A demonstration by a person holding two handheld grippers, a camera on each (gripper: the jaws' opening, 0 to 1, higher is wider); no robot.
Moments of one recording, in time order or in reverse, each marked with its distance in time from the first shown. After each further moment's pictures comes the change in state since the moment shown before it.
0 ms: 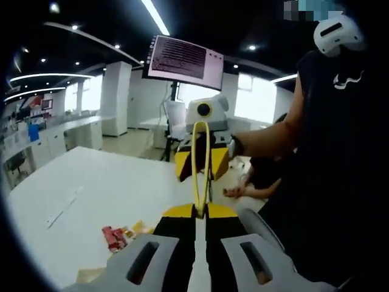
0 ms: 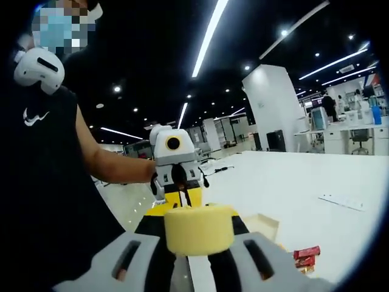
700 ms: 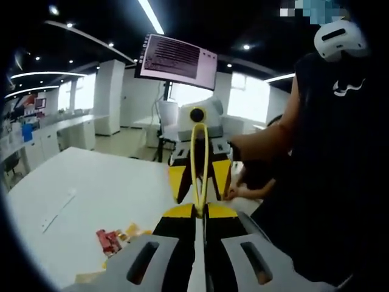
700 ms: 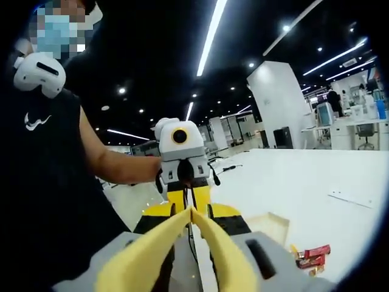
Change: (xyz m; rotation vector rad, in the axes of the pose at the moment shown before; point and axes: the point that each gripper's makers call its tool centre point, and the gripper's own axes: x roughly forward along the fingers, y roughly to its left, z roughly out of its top) left arm 0.005 -0.009 0.007 -0.003 0.014 -0.054; right arm 0.011 0.013 -0.003 0.028 0.003 0.053
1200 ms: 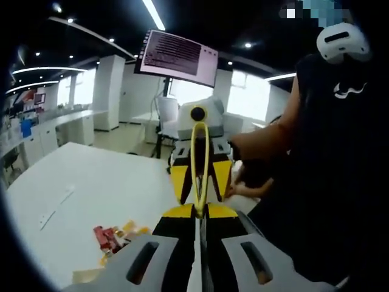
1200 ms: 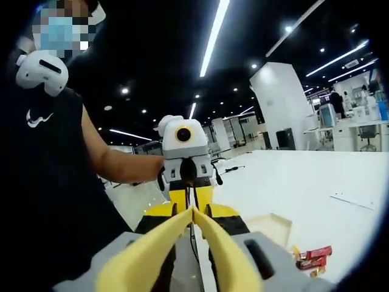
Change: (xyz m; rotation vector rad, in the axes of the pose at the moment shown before) left arm 0.001 -0.003 -0.001 -0.025 0.031 -0.013; right arm -0.001 0.005 -0.002 0.002 -0.005 0.024
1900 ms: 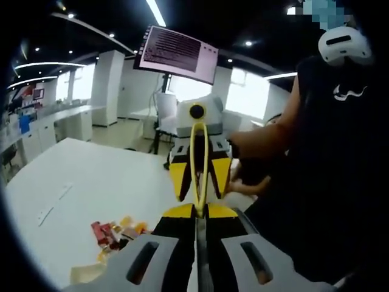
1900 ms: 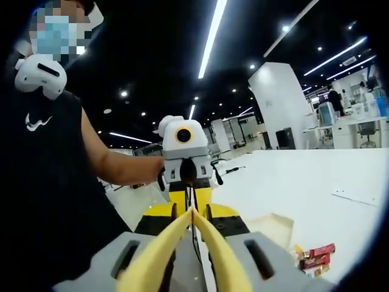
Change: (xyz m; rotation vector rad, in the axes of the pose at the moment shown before) left arm -0.003 -0.004 -0.004 -0.010 0.033 -0.011; right arm 0.004 0.001 0.001 0.009 -0.014 -0.009
